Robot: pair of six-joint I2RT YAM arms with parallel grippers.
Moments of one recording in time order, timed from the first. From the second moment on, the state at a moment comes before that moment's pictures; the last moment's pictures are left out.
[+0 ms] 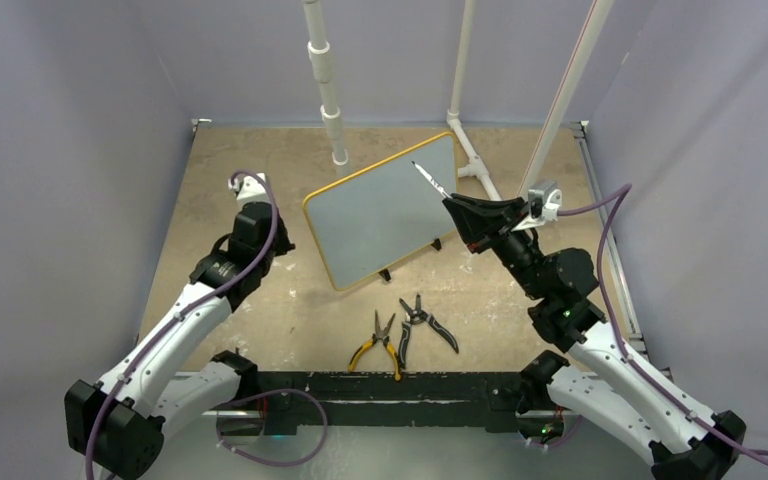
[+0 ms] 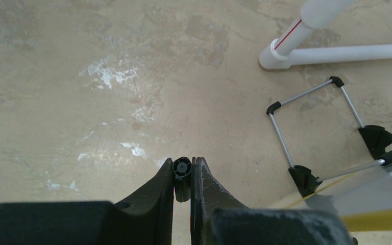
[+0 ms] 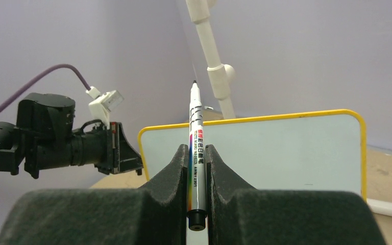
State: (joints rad) left arm -0.43 0.94 0.79 -0.41 -0.43 -0.45; right arm 0.65 0.69 0.63 0.45 -0.04 0.31
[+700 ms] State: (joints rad) left arm -0.43 1.01 0.46 -0.35 -0.33 -0.77; right arm 0.65 0.64 0.59 0.46 -0.01 0.35
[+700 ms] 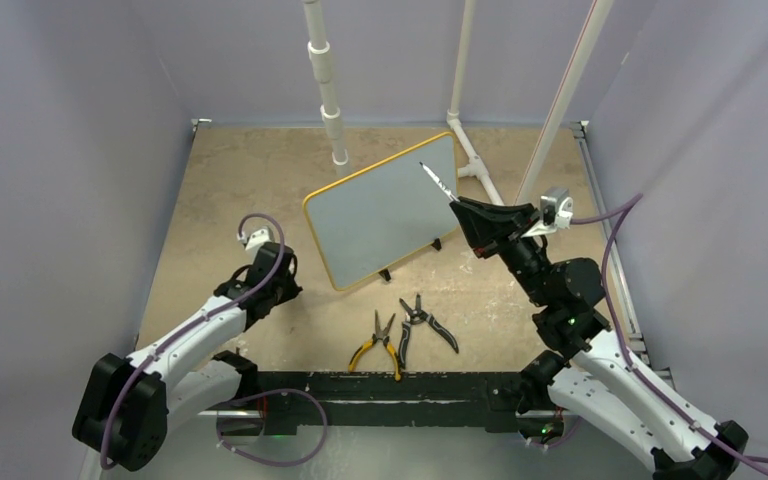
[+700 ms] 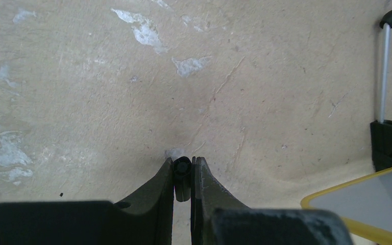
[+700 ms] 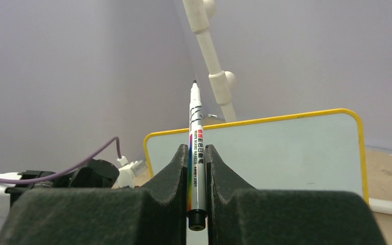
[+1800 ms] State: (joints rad) left arm -0.43 0.86 1.09 -0.48 -0.10 -0.35; right arm 0.65 0.67 0.54 0.46 -0.15 0.43
